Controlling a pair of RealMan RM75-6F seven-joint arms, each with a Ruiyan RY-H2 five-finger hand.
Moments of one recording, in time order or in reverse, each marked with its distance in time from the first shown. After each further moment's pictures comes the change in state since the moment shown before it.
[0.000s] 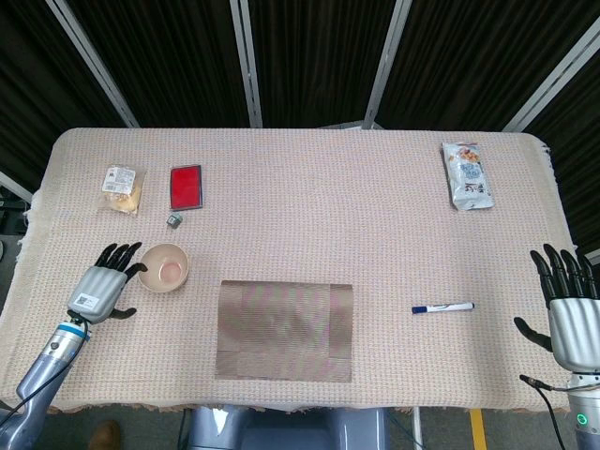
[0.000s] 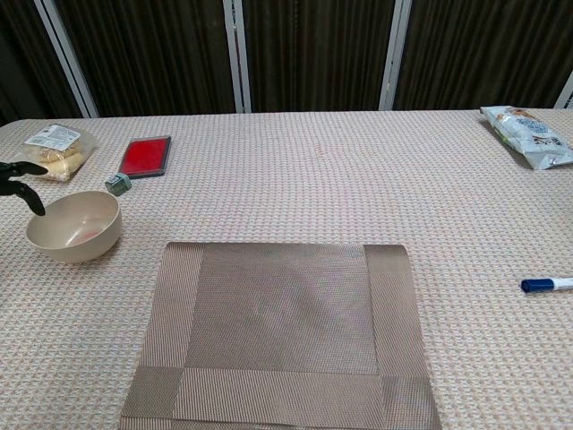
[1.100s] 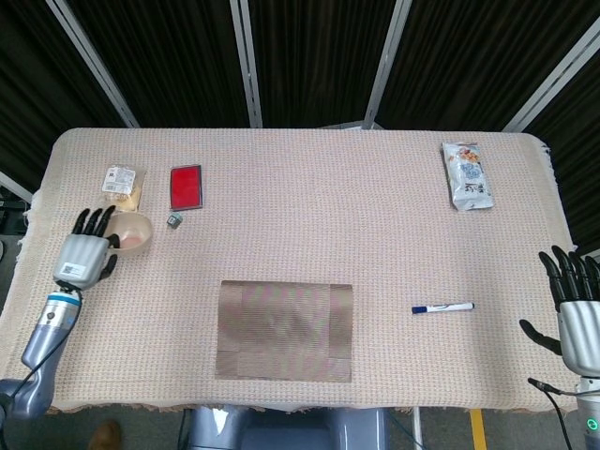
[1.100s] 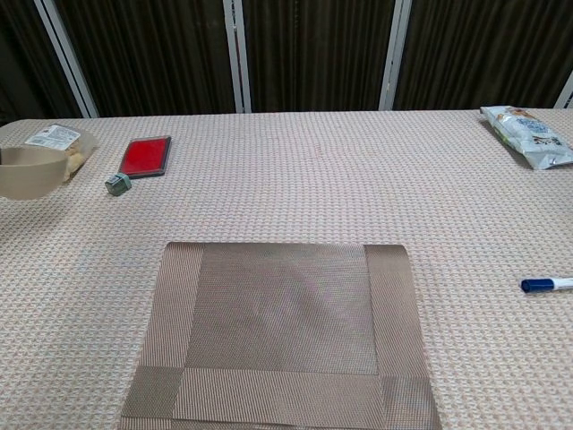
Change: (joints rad) left arm -0.044 -0.079 -0.114 0.248 -0.118 0.016 0.041; right arm -0.015 0.026 -0.007 -0.005 -0.011 0.021 0.064
